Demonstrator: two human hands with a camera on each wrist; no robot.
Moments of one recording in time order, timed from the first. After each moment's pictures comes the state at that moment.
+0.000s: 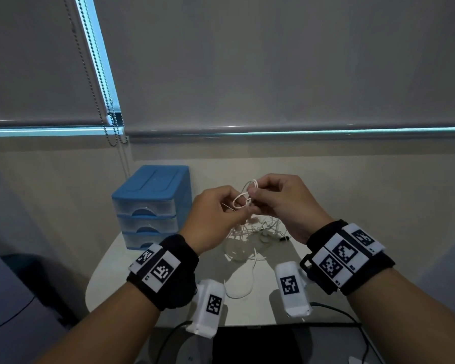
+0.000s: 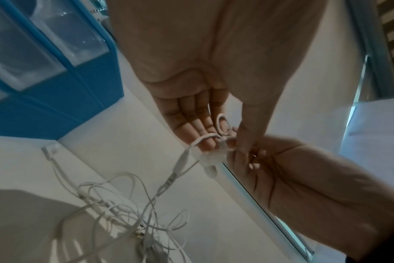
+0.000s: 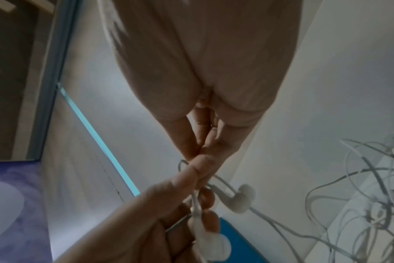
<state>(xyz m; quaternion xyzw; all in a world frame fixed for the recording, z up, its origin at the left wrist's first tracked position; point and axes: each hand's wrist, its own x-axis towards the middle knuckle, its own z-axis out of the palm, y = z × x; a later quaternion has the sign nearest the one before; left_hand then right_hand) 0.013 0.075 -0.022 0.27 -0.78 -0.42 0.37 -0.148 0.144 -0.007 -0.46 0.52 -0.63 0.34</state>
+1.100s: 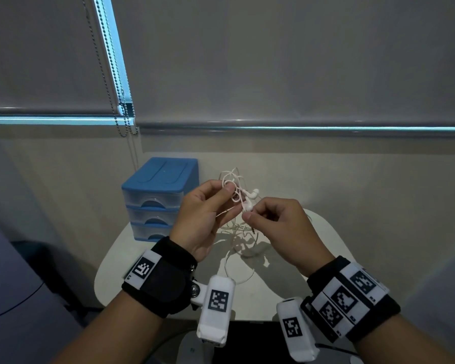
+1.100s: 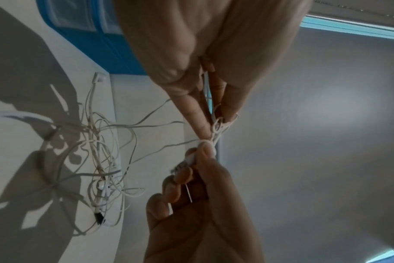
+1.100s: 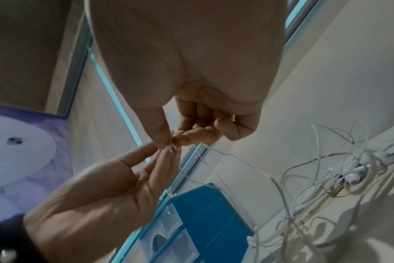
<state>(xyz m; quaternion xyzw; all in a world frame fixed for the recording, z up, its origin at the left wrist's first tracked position) 0.031 0.079 -0.026 0.23 -0.47 -0.72 0.46 -0.115 0.163 -0.042 -0.55 0.57 -0.56 0.22</state>
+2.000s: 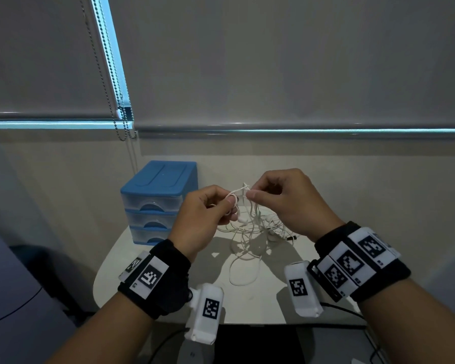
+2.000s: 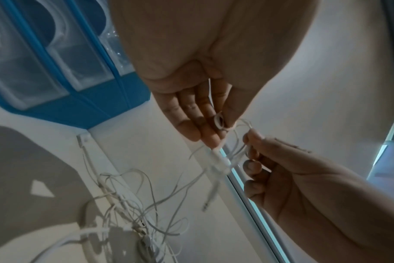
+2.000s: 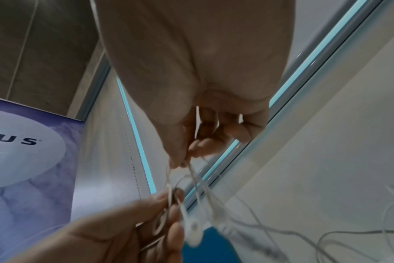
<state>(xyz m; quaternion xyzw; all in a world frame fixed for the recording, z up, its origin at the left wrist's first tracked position) 0.038 0.072 -0.031 0.29 -0.68 -0.51 0.43 -0.140 0.147 0.002 -0.62 0.61 -0.48 0.11</state>
